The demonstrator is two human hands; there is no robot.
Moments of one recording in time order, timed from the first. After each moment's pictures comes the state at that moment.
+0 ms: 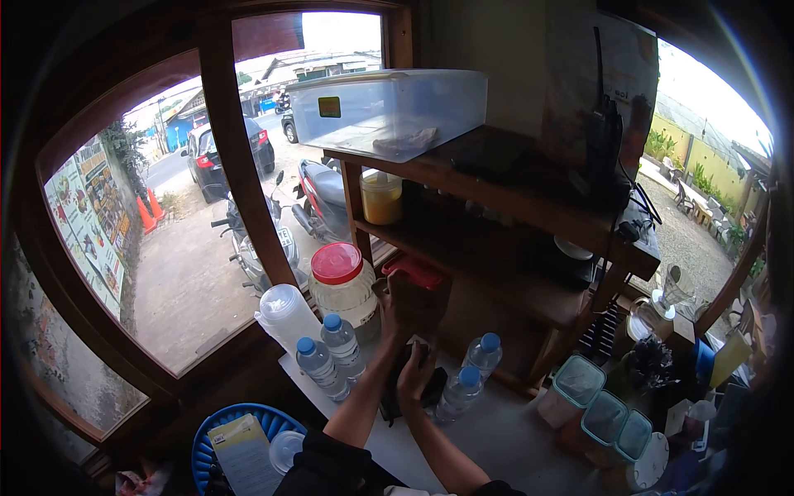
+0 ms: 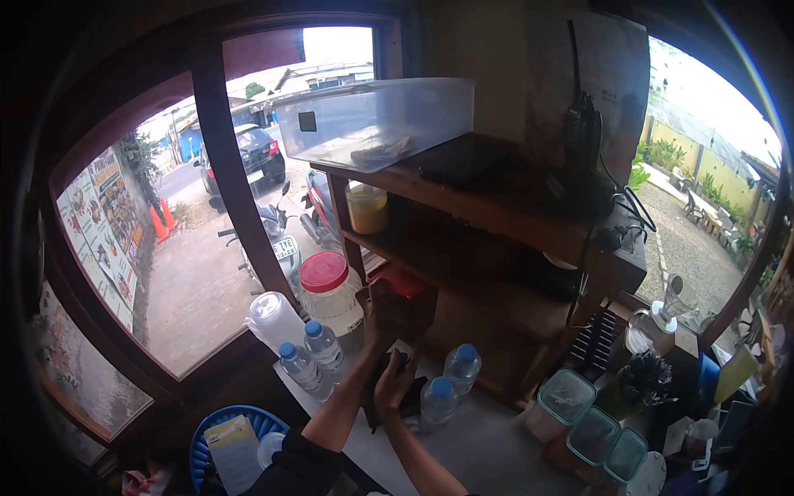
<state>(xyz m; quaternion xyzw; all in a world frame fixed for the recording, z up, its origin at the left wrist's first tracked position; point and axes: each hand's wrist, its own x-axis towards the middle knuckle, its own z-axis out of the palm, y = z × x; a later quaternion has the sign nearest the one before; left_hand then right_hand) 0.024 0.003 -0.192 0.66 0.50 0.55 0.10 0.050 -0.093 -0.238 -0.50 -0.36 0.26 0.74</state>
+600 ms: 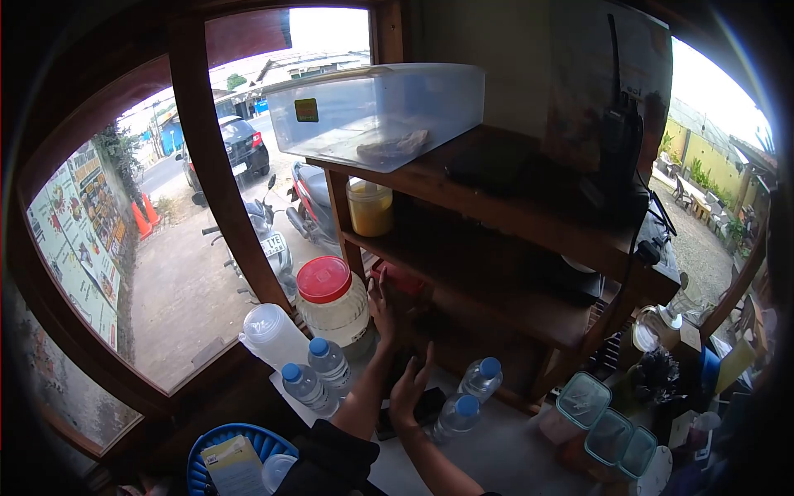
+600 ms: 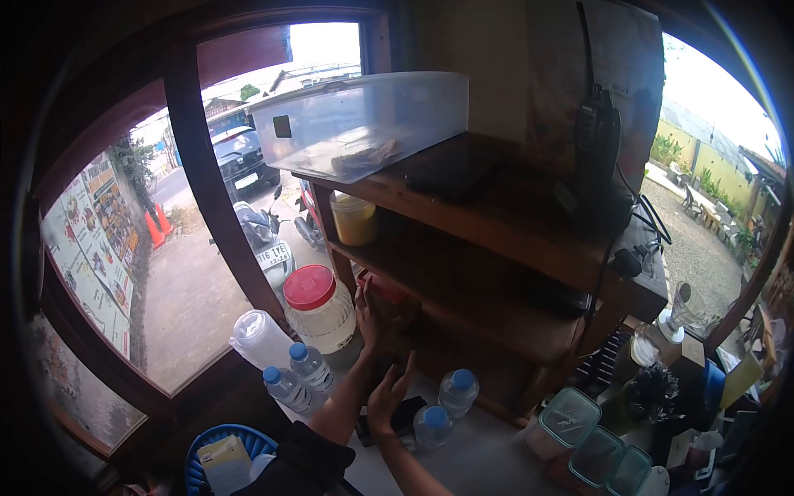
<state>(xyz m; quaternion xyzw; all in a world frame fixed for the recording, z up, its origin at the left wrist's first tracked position) 0.037 0.066 -0.221 0.63 0.55 0.54 0.08 0.049 -0.078 -0.239 -0.52 -0.34 0.28 0.73</state>
